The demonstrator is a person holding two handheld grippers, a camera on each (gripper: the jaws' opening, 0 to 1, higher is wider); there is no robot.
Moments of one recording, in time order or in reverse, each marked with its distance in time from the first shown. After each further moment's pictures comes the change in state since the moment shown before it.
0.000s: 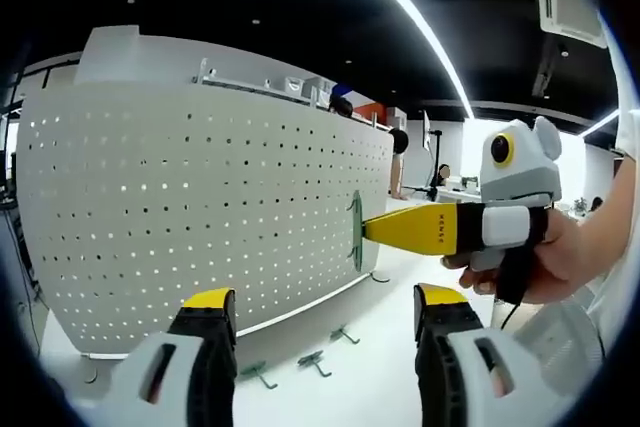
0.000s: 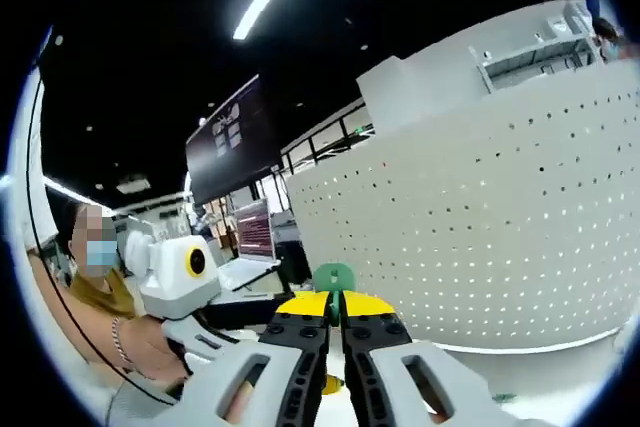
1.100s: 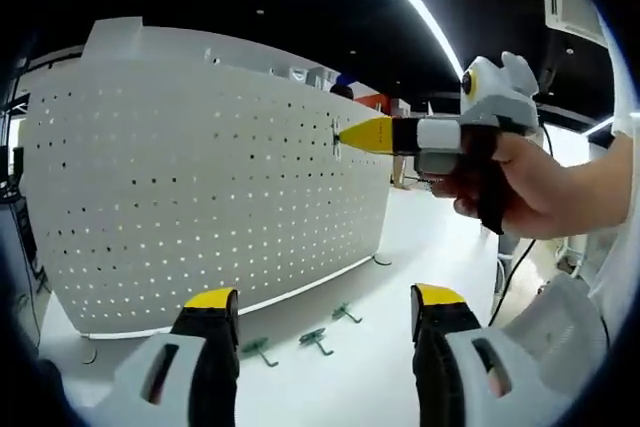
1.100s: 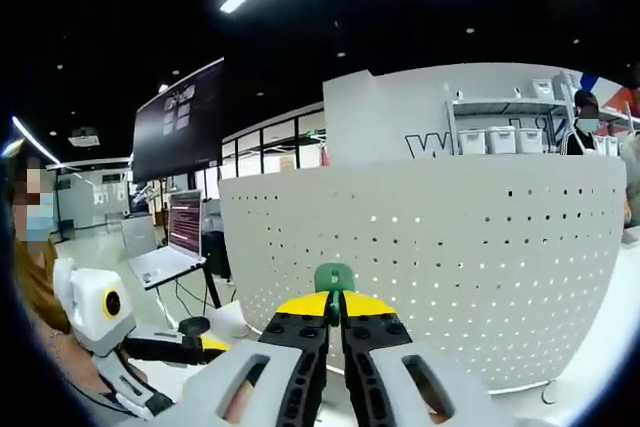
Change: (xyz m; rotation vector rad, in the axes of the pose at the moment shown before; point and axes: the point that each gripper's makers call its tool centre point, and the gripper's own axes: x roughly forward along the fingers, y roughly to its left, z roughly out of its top) left arm -0.011 0.003 -0.030 -0.010 0.047 0.014; right arm 0.026 -0.055 0.041 -0.054 -0.037 -0.197
